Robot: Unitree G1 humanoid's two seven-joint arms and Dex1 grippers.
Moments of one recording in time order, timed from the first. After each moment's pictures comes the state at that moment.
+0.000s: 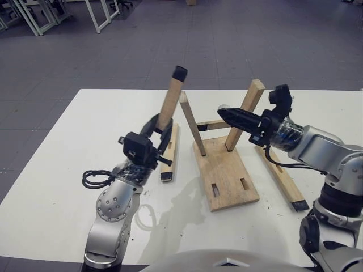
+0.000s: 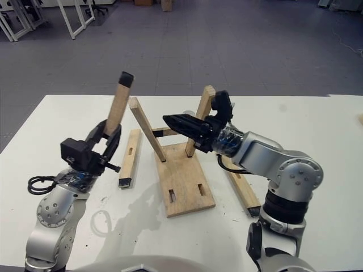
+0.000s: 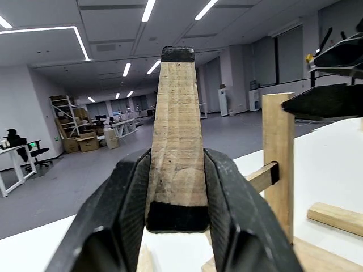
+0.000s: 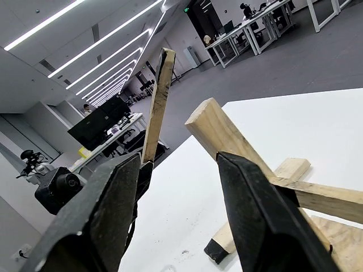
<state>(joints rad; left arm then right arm) 0.20 0.28 -0.11 -0.74 -0.16 0.20 -0.23 -0.47 -0.33 -0.24 -0.38 1.53 1.20 -0.01</state>
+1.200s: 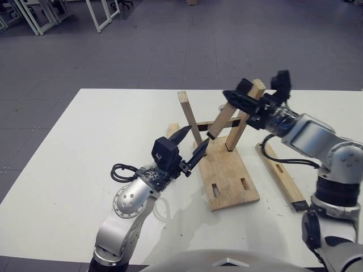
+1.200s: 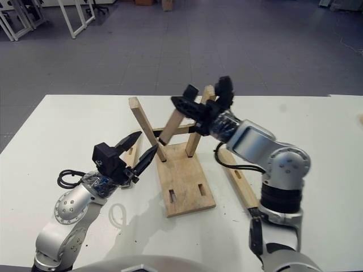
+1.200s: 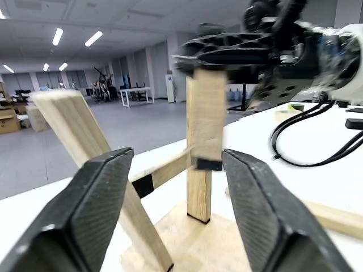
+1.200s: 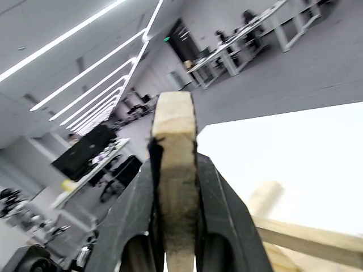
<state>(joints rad) 0.17 0.28 -0.21 -0.72 -0.26 0.34 -0.34 -0.43 -0.47 -0.24 -0.33 1.52 1.03 -0.06</state>
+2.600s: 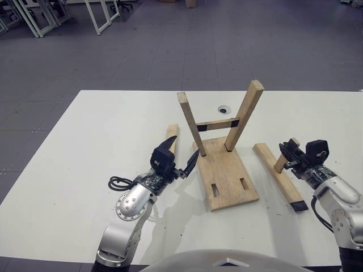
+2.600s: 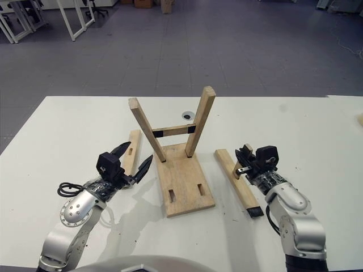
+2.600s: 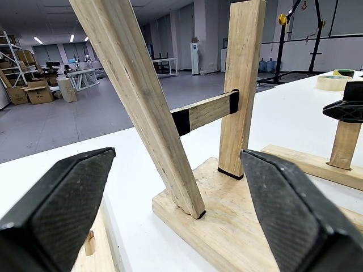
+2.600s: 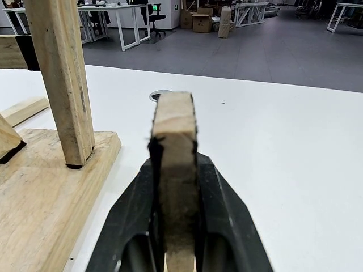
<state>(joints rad) 0.24 0.26 -0.20 -0.60 -0.15 0.28 -0.30 0.17 -0.48 -0.20 -0.35 0.42 0.40 0.36</state>
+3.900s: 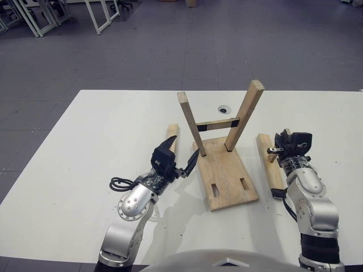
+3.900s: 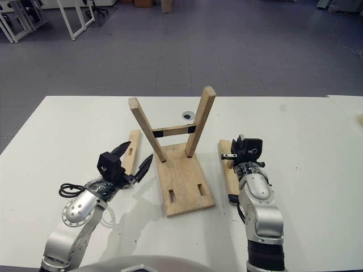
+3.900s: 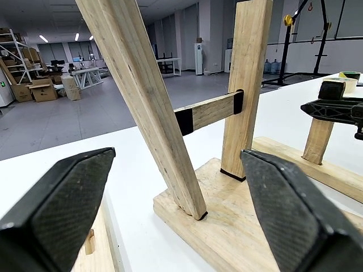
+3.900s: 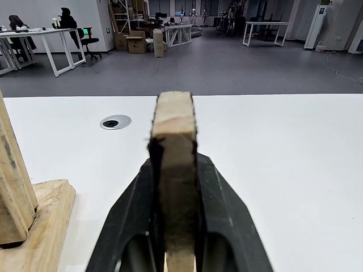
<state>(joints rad) 0.23 0.24 -0.20 -0.60 -0.13 0.28 -0.29 0.04 -0.20 -0.12 -0.31 0.19 0.40 0.05</state>
